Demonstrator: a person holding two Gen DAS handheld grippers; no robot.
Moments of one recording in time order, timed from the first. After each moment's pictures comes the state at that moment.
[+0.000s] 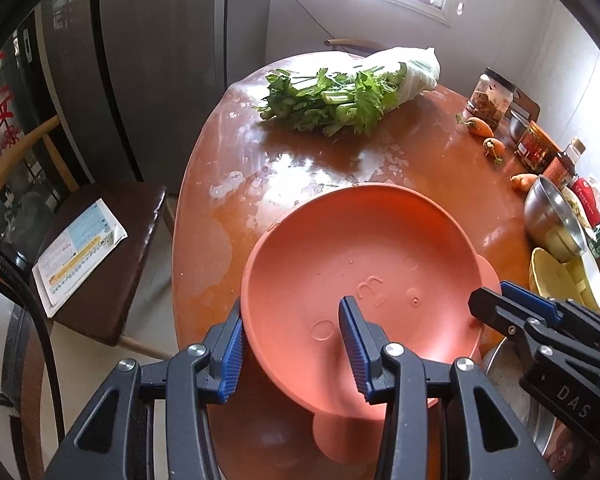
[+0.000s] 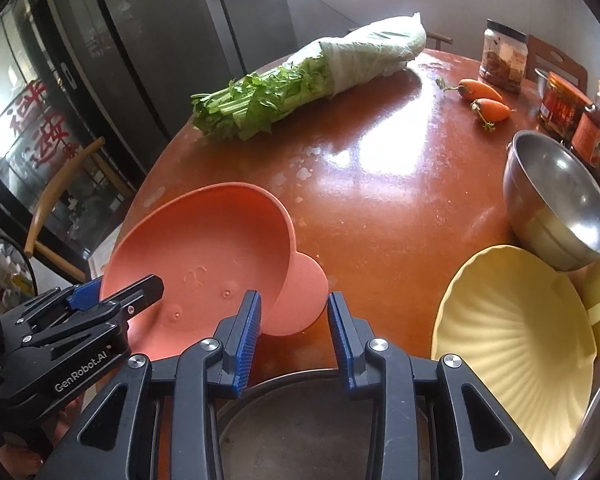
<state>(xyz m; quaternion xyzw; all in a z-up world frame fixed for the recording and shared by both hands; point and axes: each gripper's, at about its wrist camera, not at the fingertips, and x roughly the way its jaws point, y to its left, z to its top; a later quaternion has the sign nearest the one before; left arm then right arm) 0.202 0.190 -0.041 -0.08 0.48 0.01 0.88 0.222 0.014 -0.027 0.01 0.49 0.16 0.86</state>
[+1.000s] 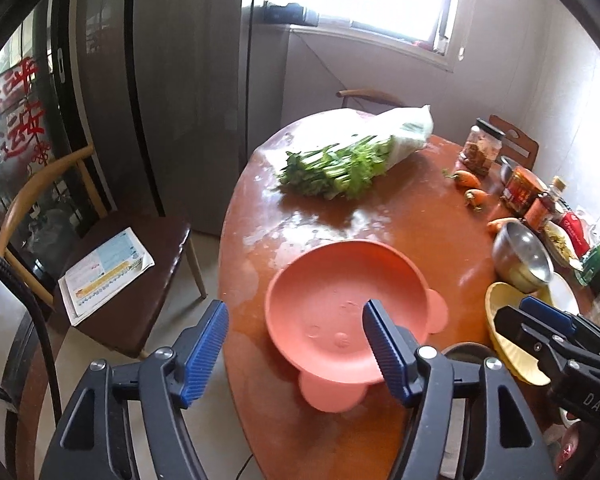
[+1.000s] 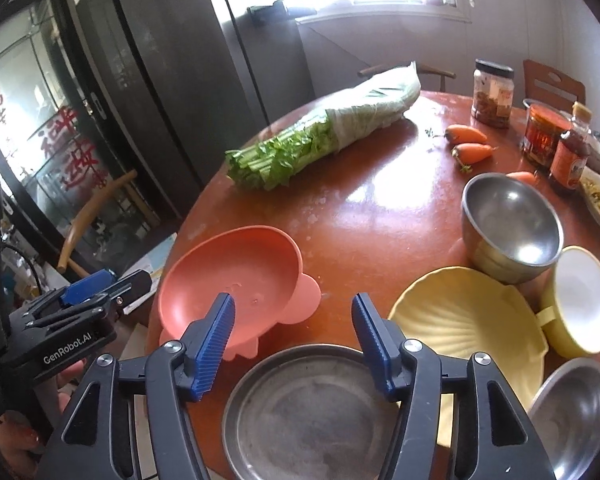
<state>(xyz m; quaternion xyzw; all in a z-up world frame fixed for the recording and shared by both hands) 0.150 0.182 0.032 -0.08 0.40 0.05 0.91 0.171 -0.028 0.041 0.04 0.41 0.20 0.89</state>
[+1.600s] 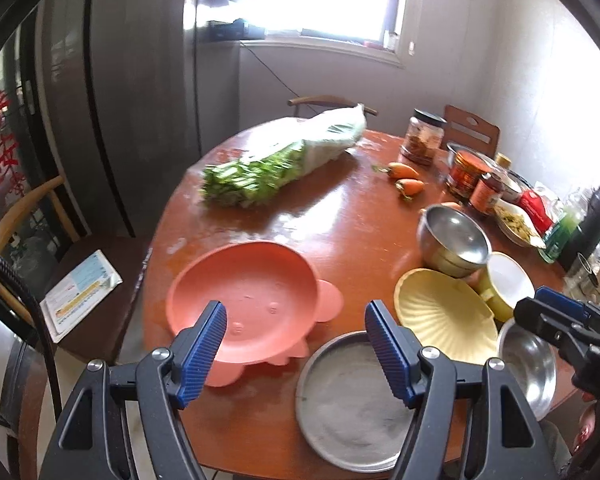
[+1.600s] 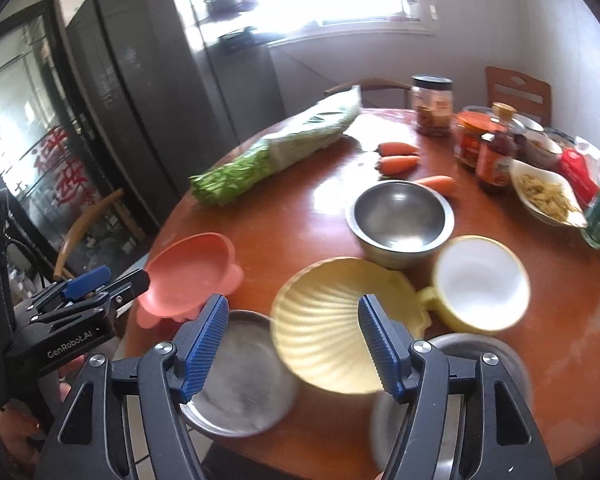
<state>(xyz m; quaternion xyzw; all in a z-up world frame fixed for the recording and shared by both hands) 0.132 0.093 0.058 -0.05 0.39 -0.01 0.92 0.133 -0.139 0.075 0.05 0.40 0.15 0.90</state>
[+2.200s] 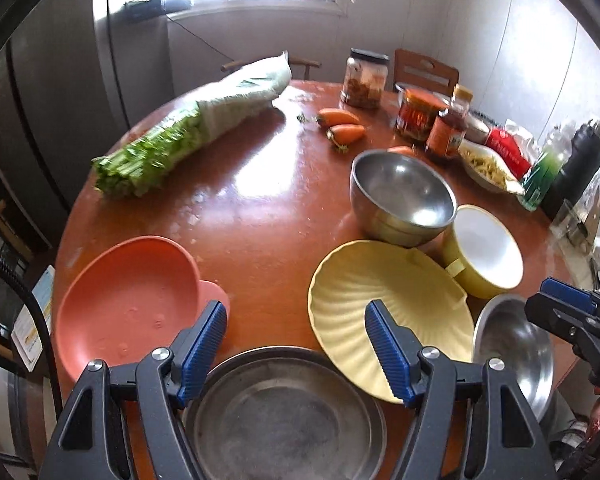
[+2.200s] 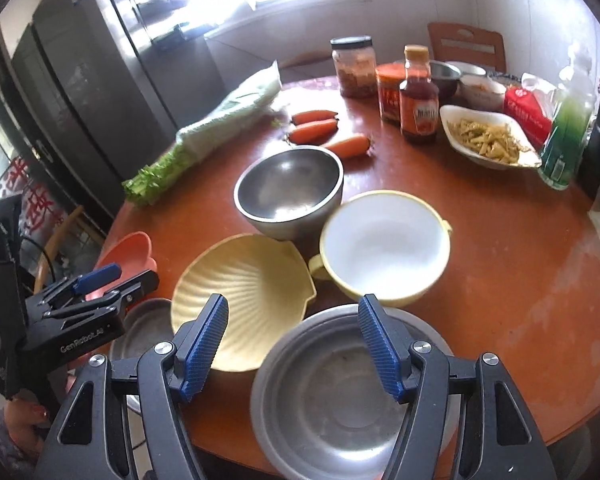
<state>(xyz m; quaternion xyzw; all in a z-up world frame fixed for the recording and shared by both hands) 0.192 0.008 0.018 -0.01 0.45 -0.09 0.89 0.151 -0.216 0.040 0.08 0.45 0.09 0.88</state>
